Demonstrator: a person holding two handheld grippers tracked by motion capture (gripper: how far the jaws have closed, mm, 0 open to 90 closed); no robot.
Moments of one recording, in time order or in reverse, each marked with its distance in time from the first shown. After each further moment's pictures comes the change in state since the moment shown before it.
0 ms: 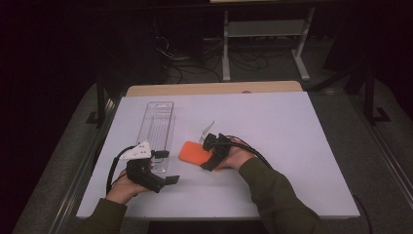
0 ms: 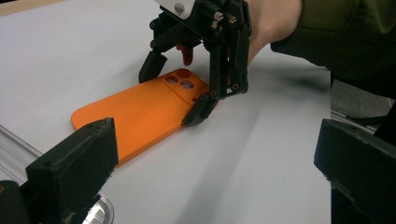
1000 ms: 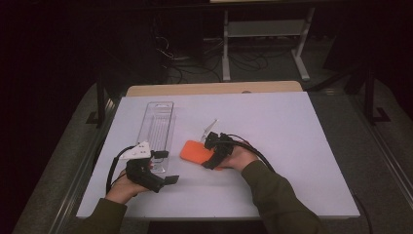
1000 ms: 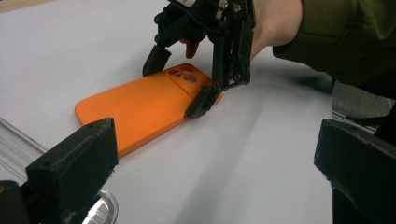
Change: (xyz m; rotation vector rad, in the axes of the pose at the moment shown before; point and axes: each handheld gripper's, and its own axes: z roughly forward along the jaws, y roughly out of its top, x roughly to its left) left arm 0.002 -0.002 -0.001 0.007 0.002 -0.008; right arm -0.004 -0.002 -0.007 -0.003 0.009 0.020
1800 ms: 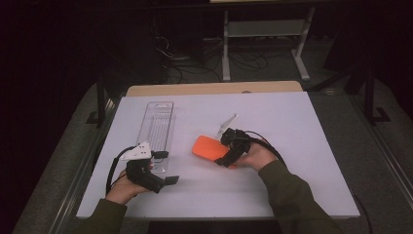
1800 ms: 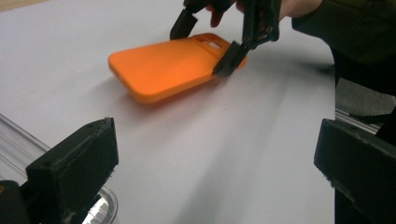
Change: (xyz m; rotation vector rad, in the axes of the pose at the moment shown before) left arm -0.001 0.000 0.000 0.012 0.013 0.013; right arm -0.009 -0.028 -0.047 -0.039 -0.010 0.030
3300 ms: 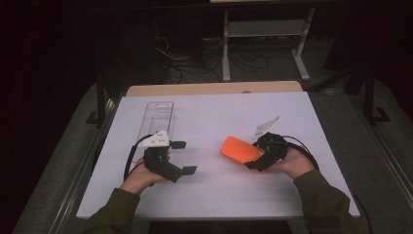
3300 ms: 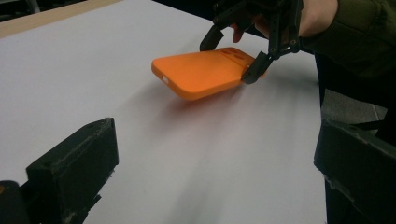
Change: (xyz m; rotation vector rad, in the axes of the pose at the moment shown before) left arm -0.007 0.045 0.039 -0.033 -0.072 0.017; right arm -0.012 -0.076 -0.061 -0.047 -0.007 0.106
